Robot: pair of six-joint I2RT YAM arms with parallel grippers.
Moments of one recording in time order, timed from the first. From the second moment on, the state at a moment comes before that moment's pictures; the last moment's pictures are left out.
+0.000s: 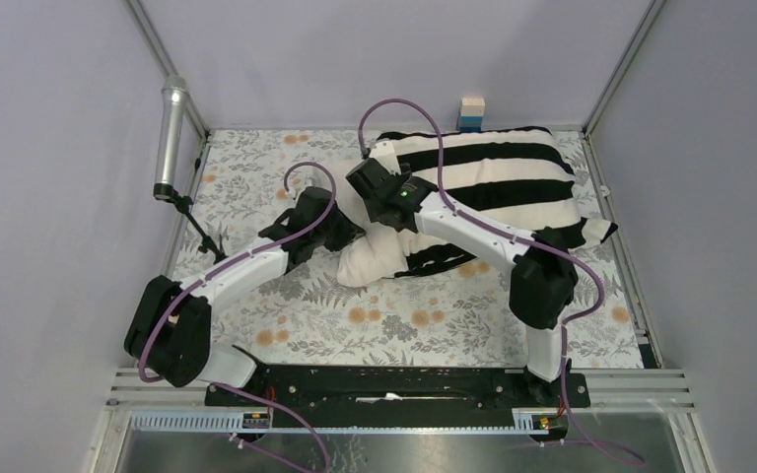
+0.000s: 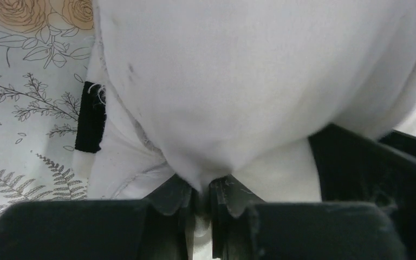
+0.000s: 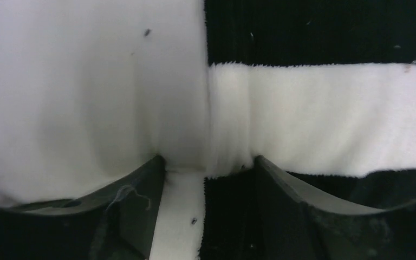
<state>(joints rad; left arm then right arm) -0.54 1.41 0.88 -0.16 -0.02 -1.11 0.89 1.90 1.72 -0.68 0.64 0.37</state>
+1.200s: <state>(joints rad) -0.37 1.56 0.80 0.30 0.47 -1.19 0.34 1.58 1.87 -0.79 -0.17 0.55</state>
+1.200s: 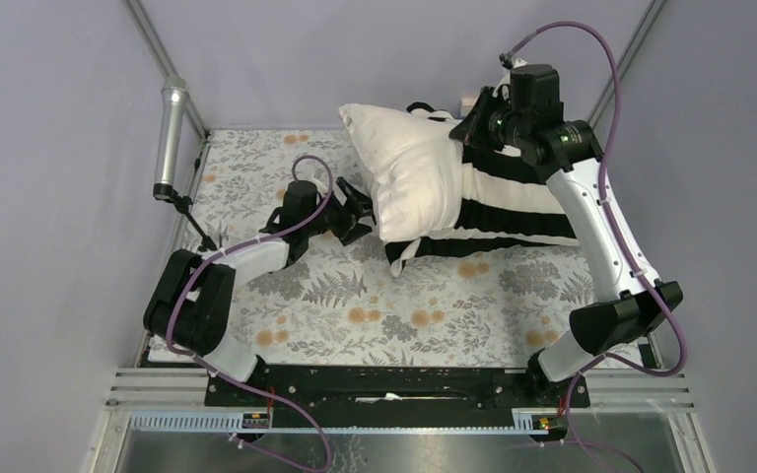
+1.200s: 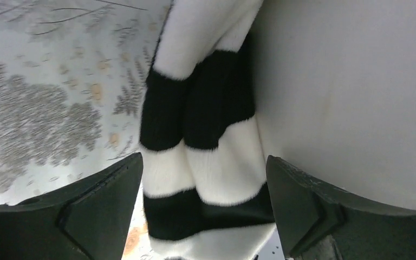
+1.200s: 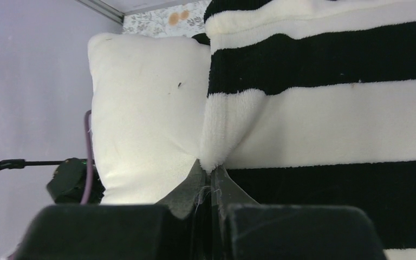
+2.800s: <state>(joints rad) -0.37 1.59 1.87 -0.42 0.30 -0.87 0.30 1.59 2.08 -0.84 0.10 0.51</state>
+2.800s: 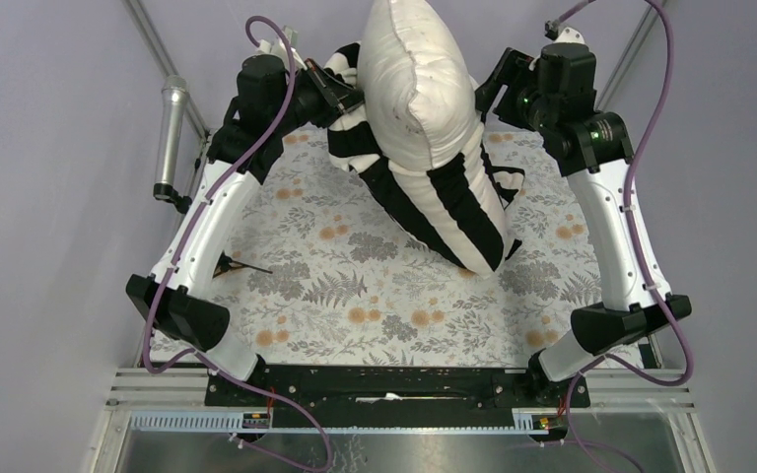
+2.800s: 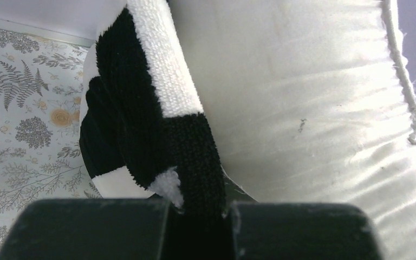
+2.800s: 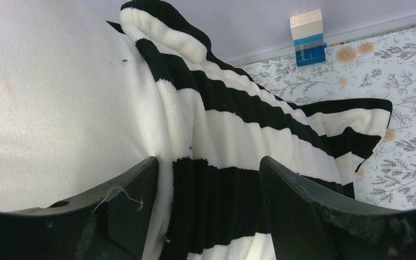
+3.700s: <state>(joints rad) -0.36 1.57 1.81 -0.39 0.30 -0.87 0.30 1.35 1.76 -0.63 0.07 0.54</state>
